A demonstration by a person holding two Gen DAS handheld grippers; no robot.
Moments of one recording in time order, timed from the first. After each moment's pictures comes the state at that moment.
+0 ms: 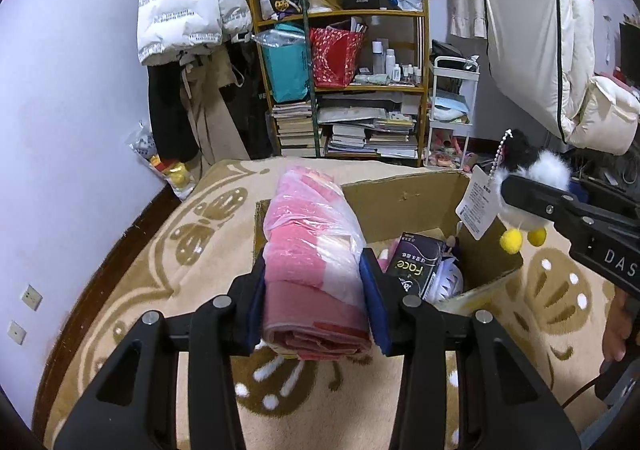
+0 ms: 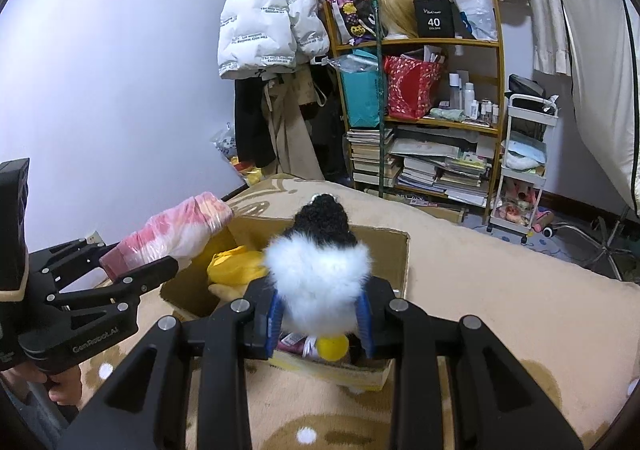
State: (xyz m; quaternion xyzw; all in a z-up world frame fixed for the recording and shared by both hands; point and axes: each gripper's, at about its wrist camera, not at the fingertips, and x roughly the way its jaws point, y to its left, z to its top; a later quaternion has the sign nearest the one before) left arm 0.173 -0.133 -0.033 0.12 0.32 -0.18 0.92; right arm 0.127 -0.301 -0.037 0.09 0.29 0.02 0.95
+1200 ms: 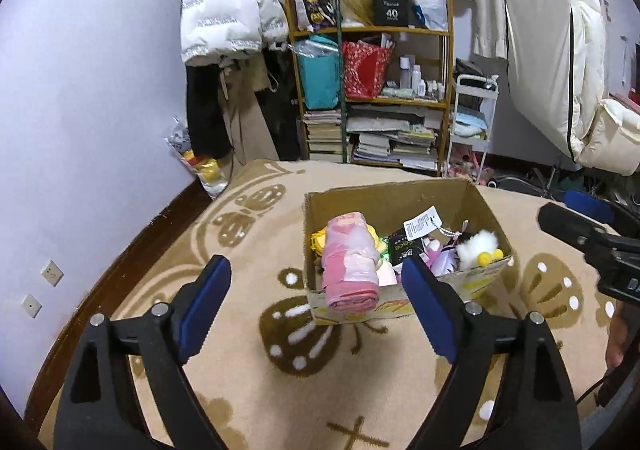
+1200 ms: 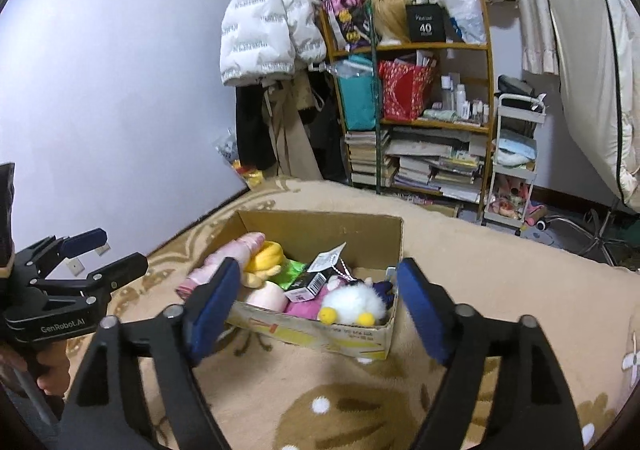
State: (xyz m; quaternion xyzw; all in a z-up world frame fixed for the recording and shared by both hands) left arm 0.112 -0.083 0.007 0.10 0.30 -0.13 0.94; right arm 0.059 -0.288 -0.008 0.10 0.26 0.01 0.96
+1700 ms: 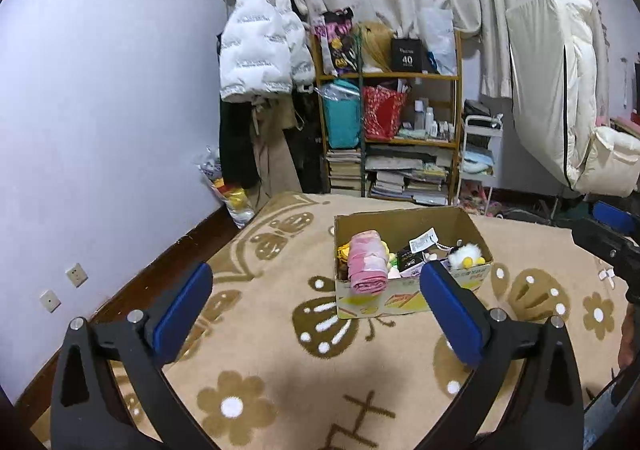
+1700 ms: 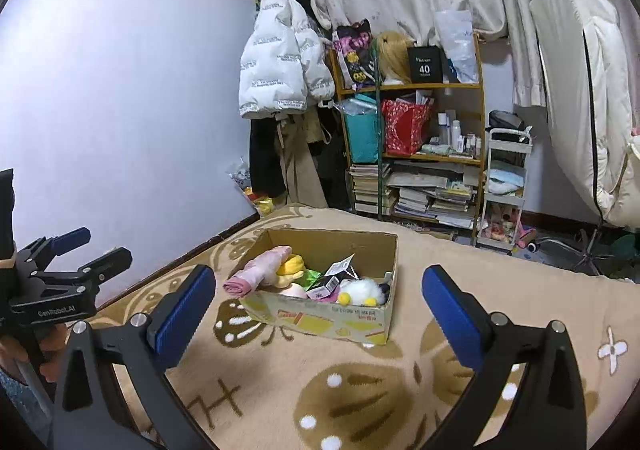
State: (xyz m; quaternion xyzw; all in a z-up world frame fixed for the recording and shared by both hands) left arm 0.022 -0.038 0.053 0.08 0.23 -0.11 0.96; right arm -0.031 -0.269 0.032 0.08 0.21 0.01 0.97
